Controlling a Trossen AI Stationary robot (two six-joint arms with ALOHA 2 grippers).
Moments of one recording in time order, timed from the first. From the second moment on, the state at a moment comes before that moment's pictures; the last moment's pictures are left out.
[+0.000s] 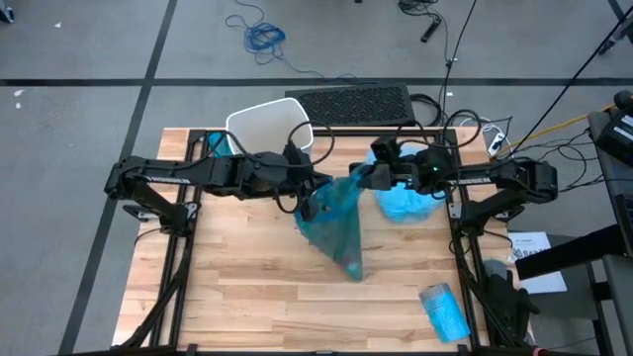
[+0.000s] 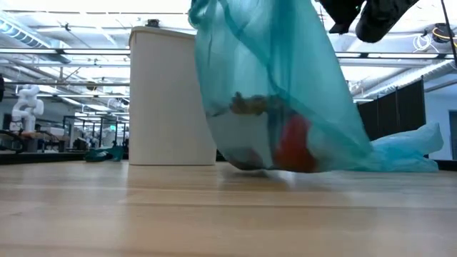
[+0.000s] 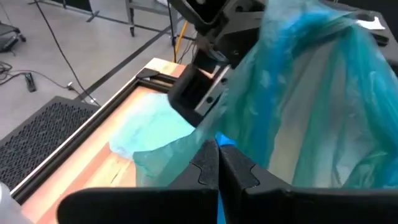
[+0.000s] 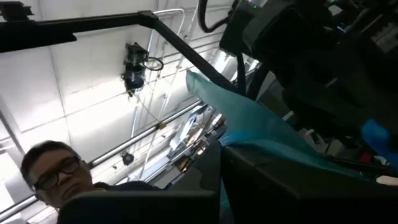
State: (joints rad) left arm -0.08 1.49 1.55 -0.44 -0.31 -0.23; right arm -0.27 1.38 0.74 1.34 -0.71 1.37
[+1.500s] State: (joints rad) left arm -0.09 1.39 1.55 -0.94 -0.27 -0.79; right arm -0.28 1.38 0.74 1.15 -0.78 1.33
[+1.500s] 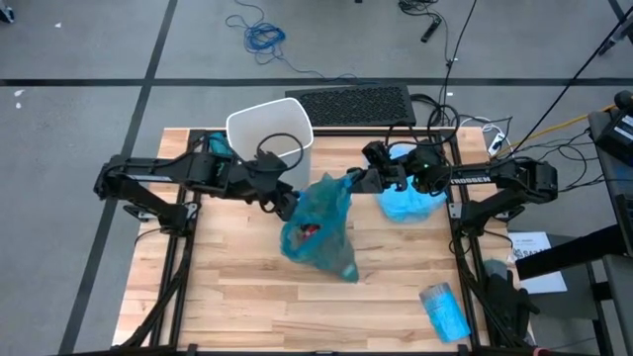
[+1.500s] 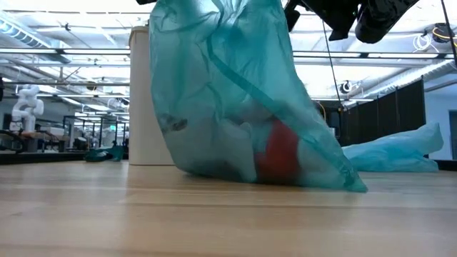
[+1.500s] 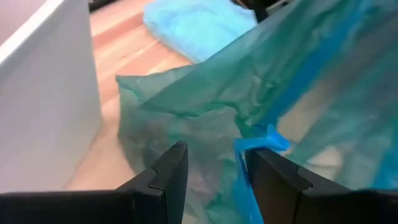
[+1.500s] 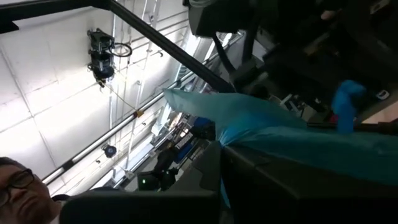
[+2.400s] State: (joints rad) left arm -0.19 1.37 1.61 -0.61 -0.36 -0.74; right arm -0.34 1.38 0.74 1.08 -0.81 1.30
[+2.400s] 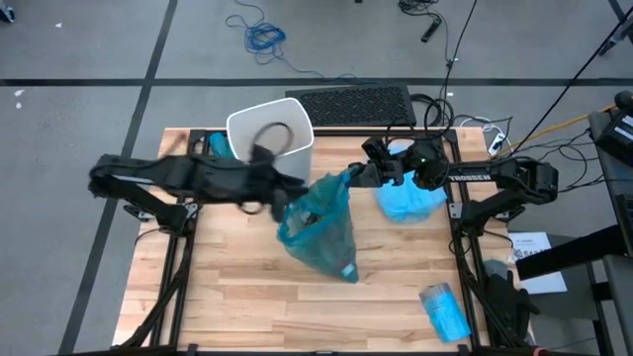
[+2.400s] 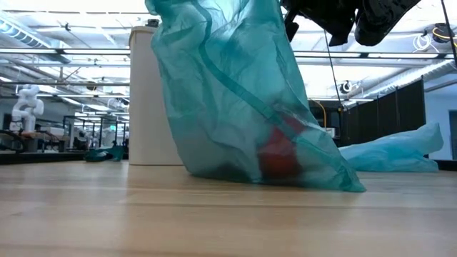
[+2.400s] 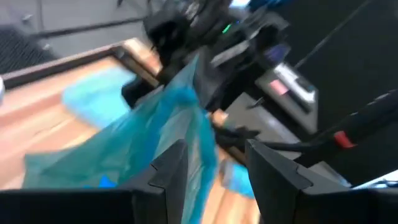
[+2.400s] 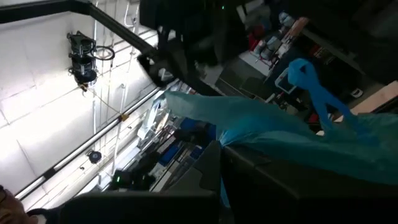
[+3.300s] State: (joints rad) left arm -0.16 1.65 1.73 -0.63 -0.39 -0.67; right arm -0.39 1.38 0.74 1.04 -0.81 1.31
